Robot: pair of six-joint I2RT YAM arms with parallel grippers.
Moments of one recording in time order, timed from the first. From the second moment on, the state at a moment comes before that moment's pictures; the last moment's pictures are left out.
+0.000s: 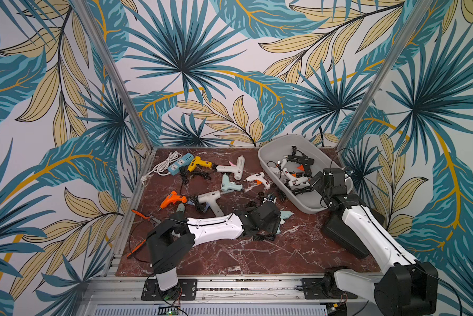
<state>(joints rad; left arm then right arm) -1.08 1.80 1.19 -0.24 -0.24 -0.54 0.09 1.20 0.91 -0.42 0.43 0.78</state>
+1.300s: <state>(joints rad) -1.12 2.07 1.43 -0.43 -0.18 -0.50 0.09 1.17 0.87 -0.50 0.55 0.82</state>
